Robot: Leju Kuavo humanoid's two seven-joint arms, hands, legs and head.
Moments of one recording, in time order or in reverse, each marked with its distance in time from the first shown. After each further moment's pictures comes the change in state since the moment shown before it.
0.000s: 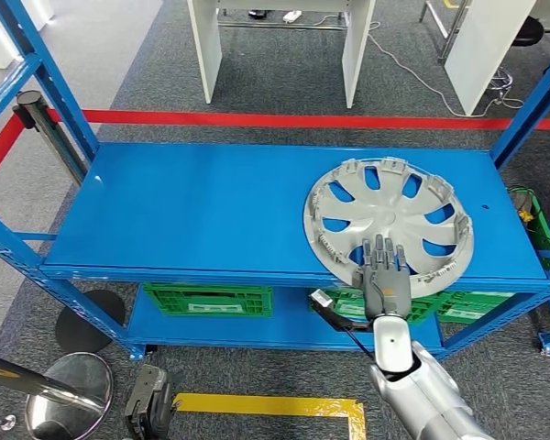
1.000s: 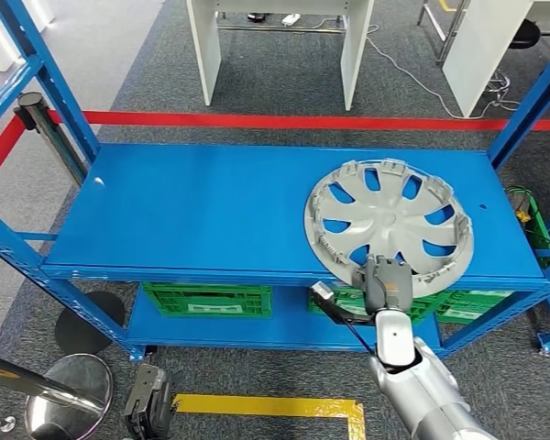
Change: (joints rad) left arm -0.001 0.000 -0.008 0.000 0.026 -0.001 0.007; right arm -0.007 0.034 -0.092 0.016 -0.004 0.014 -0.069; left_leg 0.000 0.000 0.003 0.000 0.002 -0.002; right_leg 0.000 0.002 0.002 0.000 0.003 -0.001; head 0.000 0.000
